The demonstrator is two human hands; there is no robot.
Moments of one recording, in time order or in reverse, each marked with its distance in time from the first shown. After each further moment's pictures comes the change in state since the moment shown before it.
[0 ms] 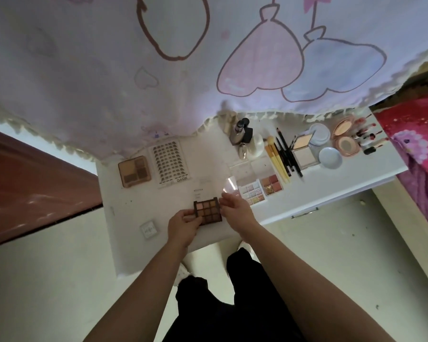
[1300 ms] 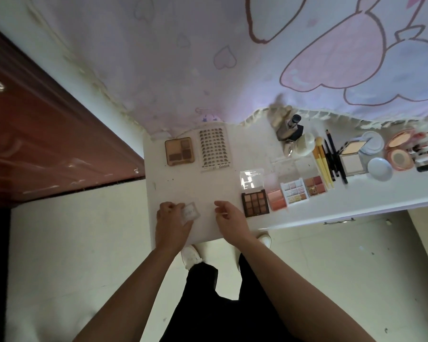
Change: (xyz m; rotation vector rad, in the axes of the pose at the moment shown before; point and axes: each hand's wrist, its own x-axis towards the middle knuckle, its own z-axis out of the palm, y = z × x) left_hand 0.000 -0.060 -0.114 0.649 0.202 0.274; right_hand -0.019 0.023 0.115 -0.236 -0.145 -0.087
